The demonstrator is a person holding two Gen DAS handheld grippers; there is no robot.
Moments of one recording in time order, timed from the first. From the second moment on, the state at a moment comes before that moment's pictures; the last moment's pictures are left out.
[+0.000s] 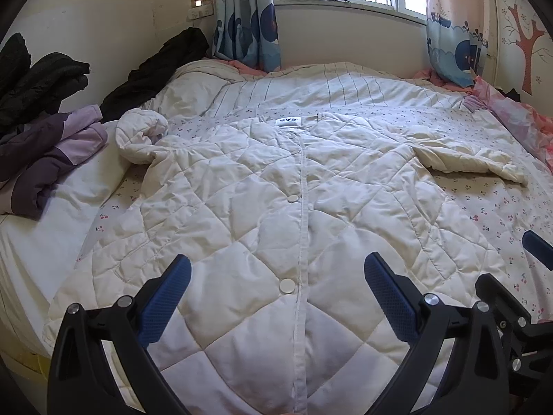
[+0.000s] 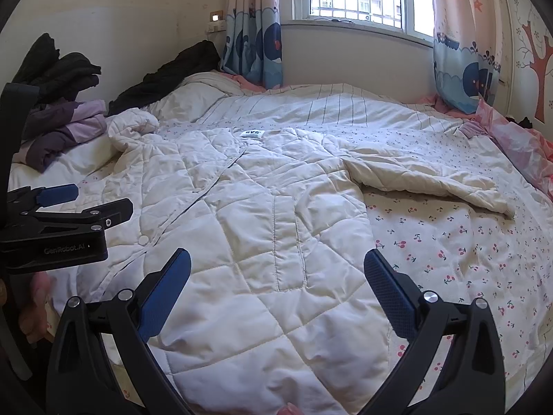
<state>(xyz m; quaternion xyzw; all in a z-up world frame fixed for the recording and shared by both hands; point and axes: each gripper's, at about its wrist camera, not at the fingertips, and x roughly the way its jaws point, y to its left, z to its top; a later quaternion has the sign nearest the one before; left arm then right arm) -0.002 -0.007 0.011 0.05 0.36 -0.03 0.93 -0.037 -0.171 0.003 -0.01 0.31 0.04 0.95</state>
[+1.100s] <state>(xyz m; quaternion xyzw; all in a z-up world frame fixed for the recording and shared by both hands) 0.000 -0.022 0.004 0.06 0.37 -0.04 0.93 -0.032 -0.183 -0.003 0.00 0.33 0.02 0.94</state>
